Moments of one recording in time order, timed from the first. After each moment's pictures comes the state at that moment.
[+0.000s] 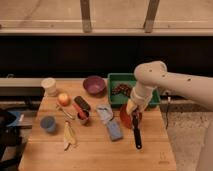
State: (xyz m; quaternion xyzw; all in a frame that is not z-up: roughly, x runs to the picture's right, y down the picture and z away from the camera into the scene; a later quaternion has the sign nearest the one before) arm 0.164 0.102 0.745 -0.31 0.19 0.61 0.71
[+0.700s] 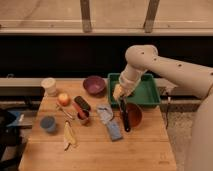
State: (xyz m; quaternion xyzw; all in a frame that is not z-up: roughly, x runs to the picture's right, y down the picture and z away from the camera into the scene) arm 0.099 0.025 0.745 -0.35 0.08 0.55 0.76
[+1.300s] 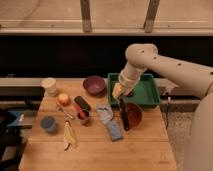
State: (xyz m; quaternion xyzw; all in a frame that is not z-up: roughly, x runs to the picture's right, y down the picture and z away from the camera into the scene) arm 0.097 0.024 0.746 -0.35 0.08 0.55 0.76
